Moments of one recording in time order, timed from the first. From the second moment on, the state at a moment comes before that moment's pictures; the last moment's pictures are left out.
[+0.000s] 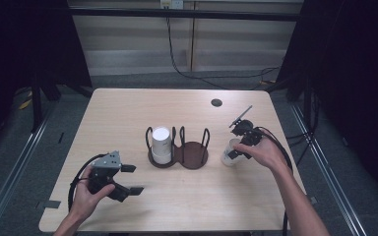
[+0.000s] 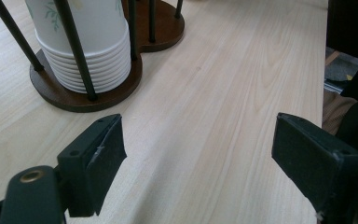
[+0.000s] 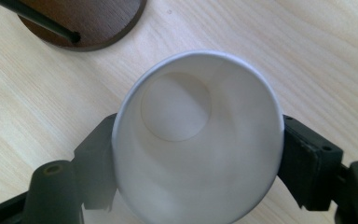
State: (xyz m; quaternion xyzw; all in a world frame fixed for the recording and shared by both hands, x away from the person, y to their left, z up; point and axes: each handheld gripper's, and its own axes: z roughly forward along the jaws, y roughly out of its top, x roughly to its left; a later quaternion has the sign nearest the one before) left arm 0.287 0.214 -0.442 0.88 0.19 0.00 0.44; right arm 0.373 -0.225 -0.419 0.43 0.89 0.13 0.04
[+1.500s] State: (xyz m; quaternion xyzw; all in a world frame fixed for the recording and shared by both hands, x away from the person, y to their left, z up) left arm 0.287 0.216 -0.444 0.88 0.20 0.01 0.43; right arm 0.364 -0.222 -0.410 0.45 0.87 0.21 0.06
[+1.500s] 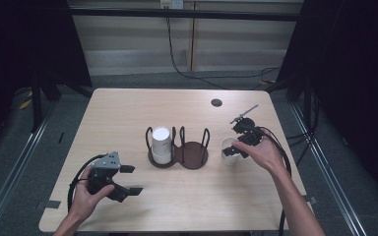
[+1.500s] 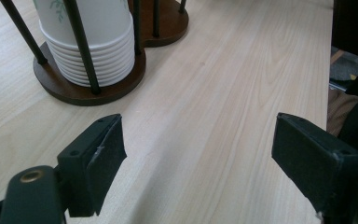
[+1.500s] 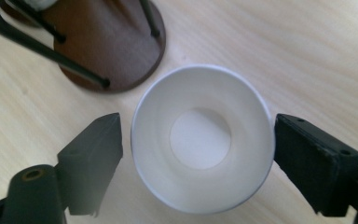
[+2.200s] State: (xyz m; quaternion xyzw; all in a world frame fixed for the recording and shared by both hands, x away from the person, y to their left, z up) left arm 0.285 0.214 -0.446 0.88 0.21 0.01 0.43; right arm 0.326 -0.233 -0.404 0.46 0.80 0.37 0.12
